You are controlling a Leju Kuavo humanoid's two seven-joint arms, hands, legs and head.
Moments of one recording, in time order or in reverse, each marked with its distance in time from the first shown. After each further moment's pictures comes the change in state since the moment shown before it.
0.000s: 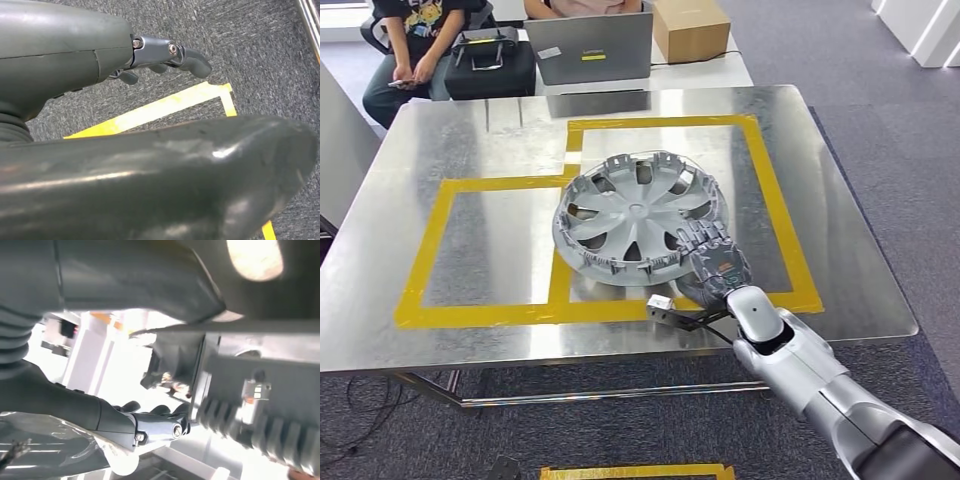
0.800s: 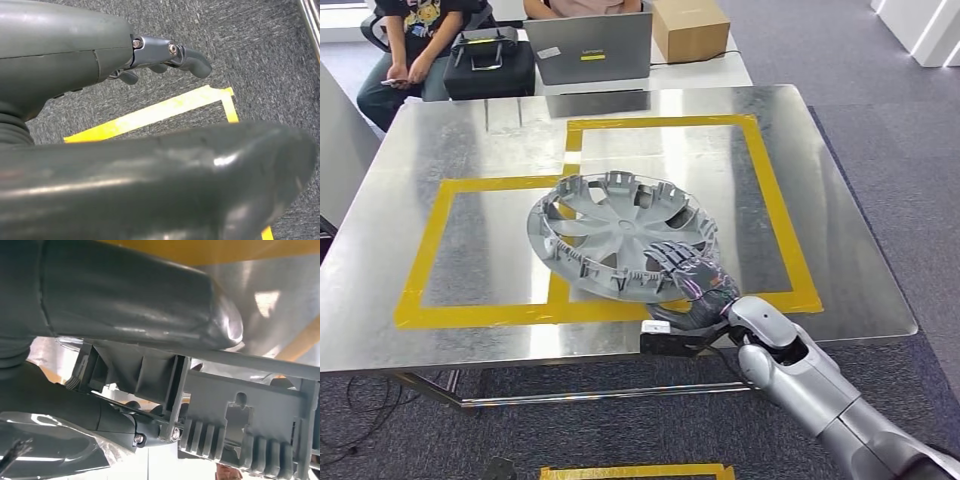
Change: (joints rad) left arm 0.003 0.014 -0.003 0.000 0.022 -0.003 -0.006; right arm 0.117 -0.050 -0.067 -0.295 -0.381 0.197 -0.348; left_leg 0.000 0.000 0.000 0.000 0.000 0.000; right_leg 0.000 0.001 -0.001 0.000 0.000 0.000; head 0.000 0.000
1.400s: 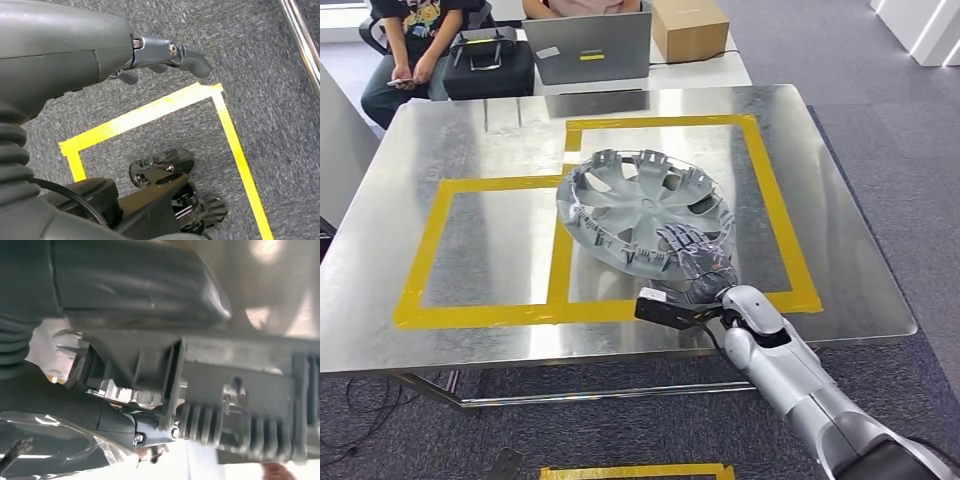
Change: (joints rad) left arm -0.022 -0.013 -0.032 0.000 -0.015 -0.005 0.012; right arm -0.046 0.143 -0.124 0.242 0.038 -0.103 -0.025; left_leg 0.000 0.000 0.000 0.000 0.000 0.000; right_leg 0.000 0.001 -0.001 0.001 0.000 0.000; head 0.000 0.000
